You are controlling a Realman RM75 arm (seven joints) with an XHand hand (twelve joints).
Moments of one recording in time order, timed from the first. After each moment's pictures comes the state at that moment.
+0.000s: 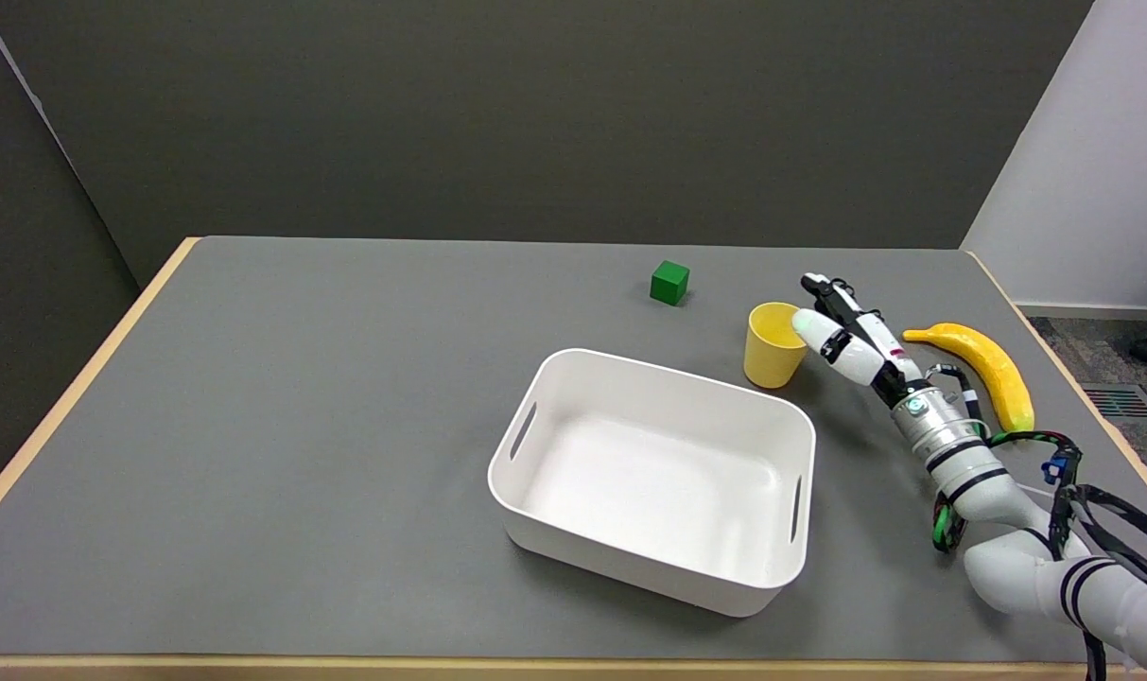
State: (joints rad) arm 0.18 -0.93 -1.99 0.55 0.58 0.94 1.34
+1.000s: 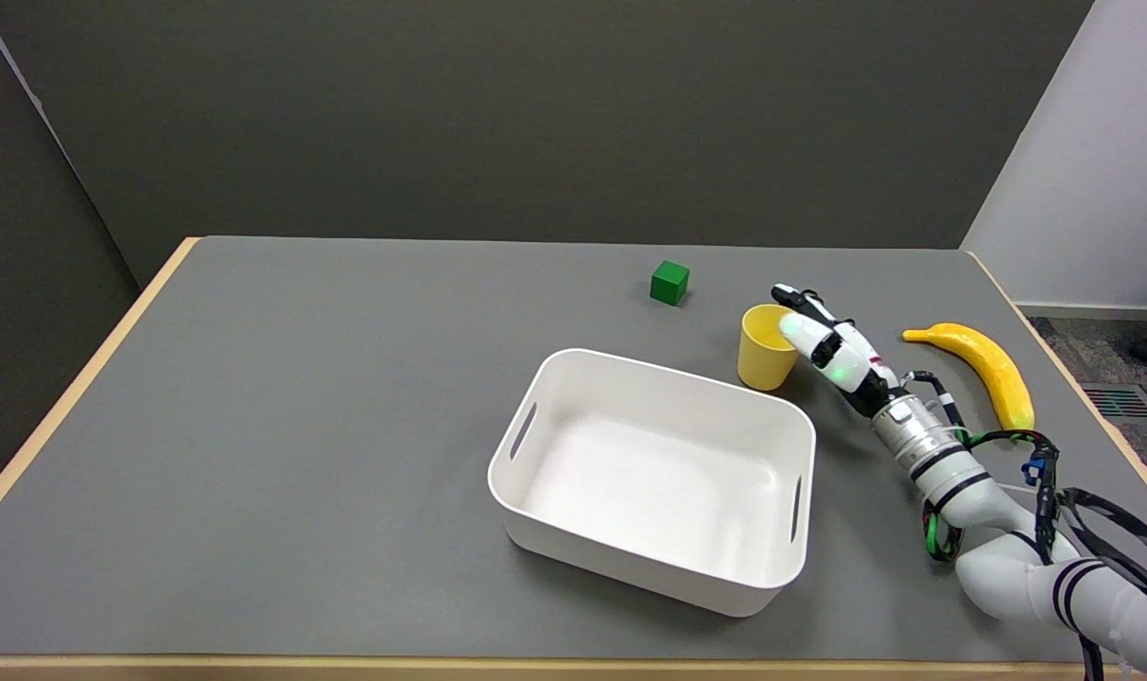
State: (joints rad) arm 0.18 -0.94 -2.04 0.56 0.52 0.95 1.50
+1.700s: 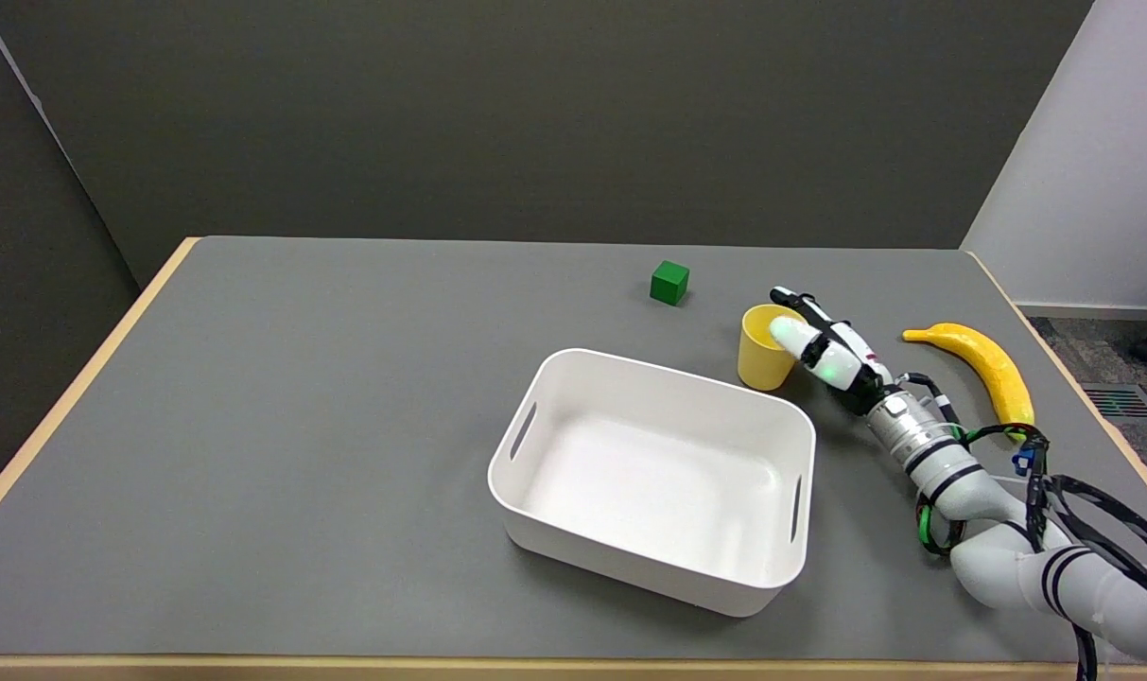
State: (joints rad) arm 0.24 -0.95 -2.07 0.49 0.50 0.91 1.62
